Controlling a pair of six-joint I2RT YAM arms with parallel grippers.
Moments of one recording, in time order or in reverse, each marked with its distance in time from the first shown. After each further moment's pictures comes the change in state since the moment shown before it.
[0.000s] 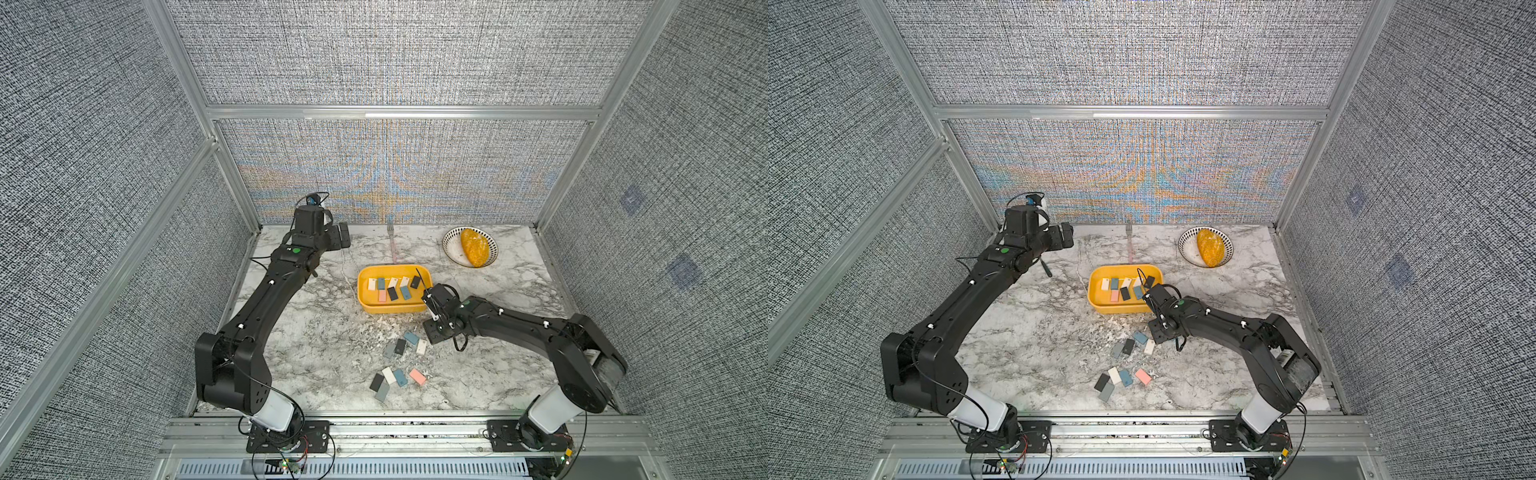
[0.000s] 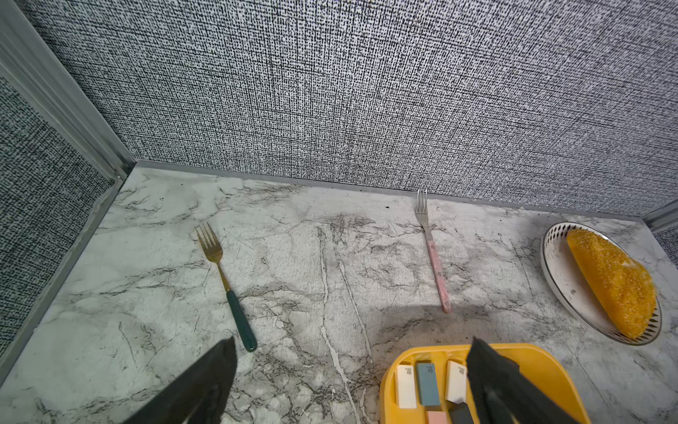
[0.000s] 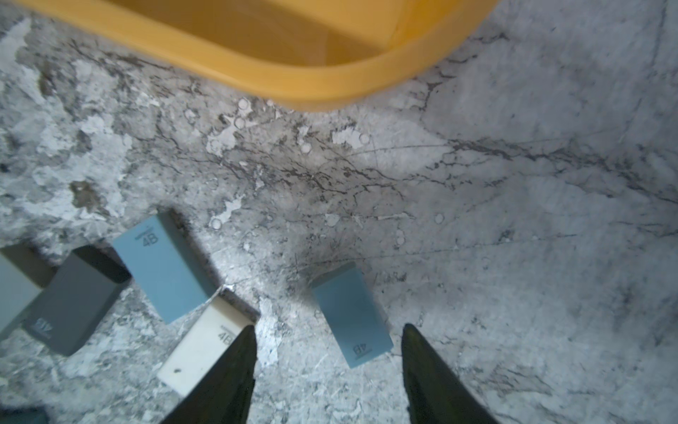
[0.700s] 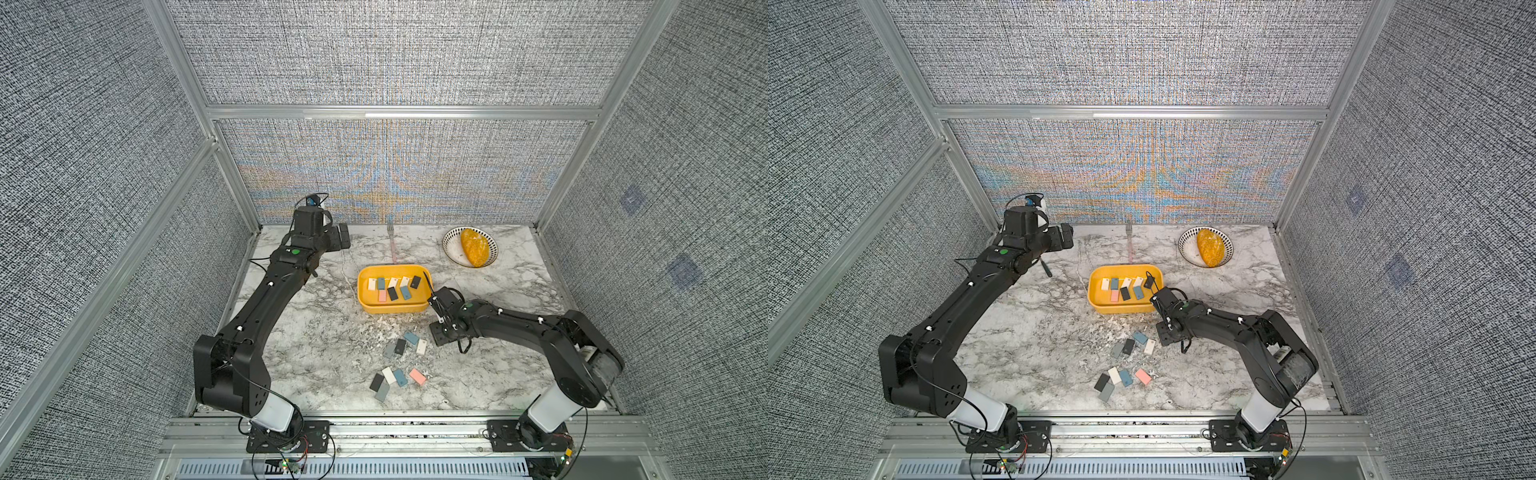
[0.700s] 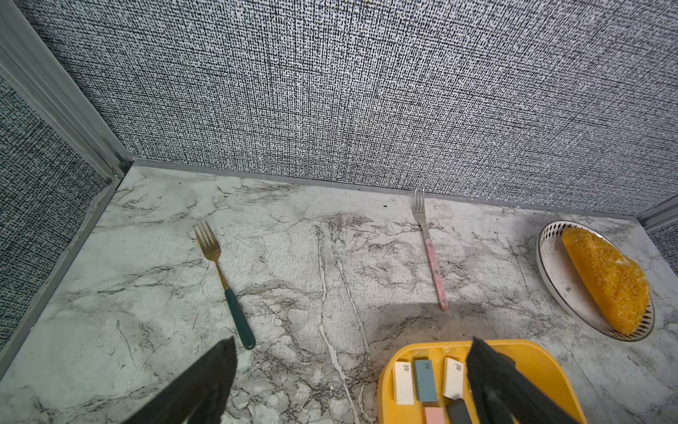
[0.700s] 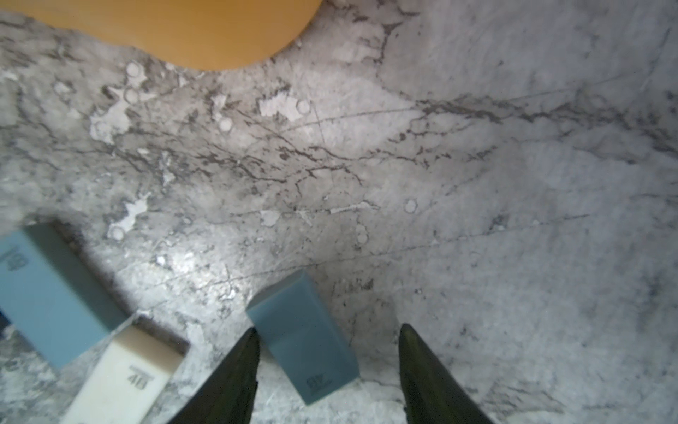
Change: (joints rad) left arm 0.000 -0.009 -0.011 0.001 0.008 -0.002; right arm -0.053 0.031 -0.064 0.074 0.003 -0.001
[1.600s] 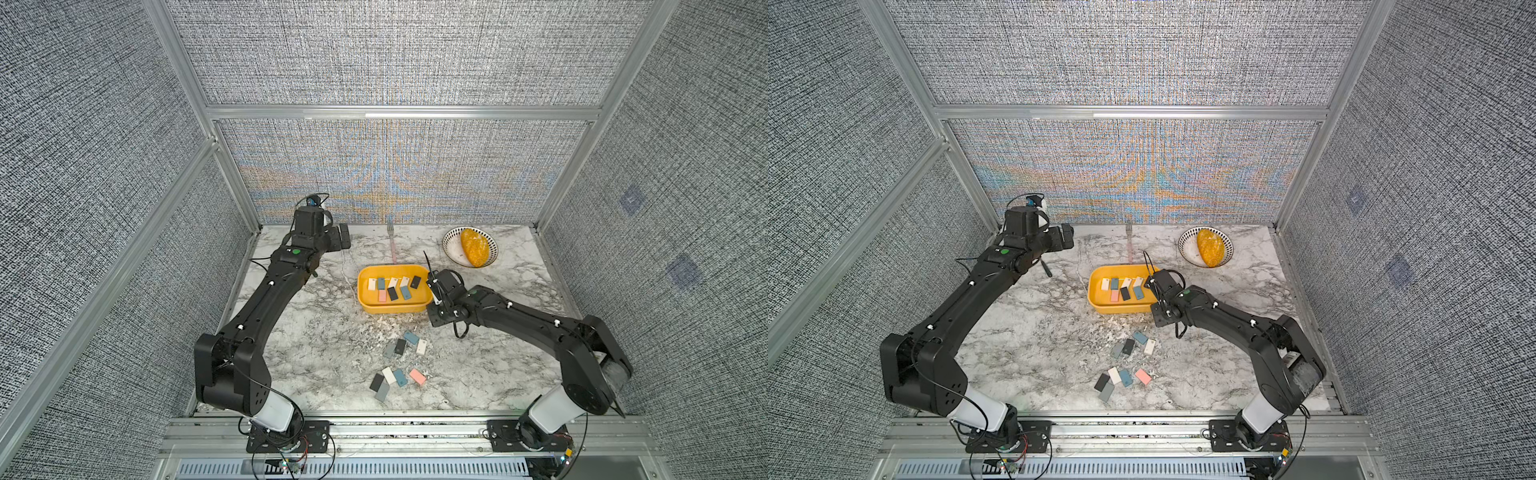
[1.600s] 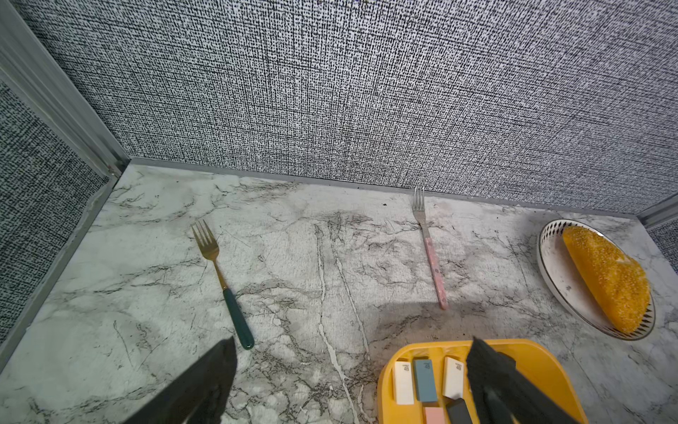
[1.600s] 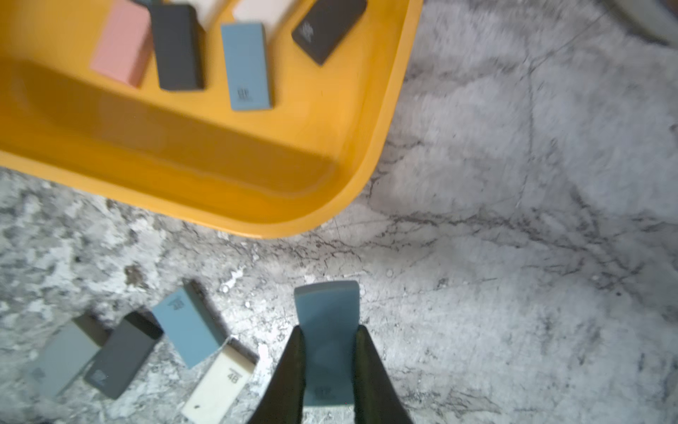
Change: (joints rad) left arm 0.000 0.006 0.000 0.002 0.003 0.000; right arm -0.002 -0.058 0.203 -0.079 0.031 -0.007
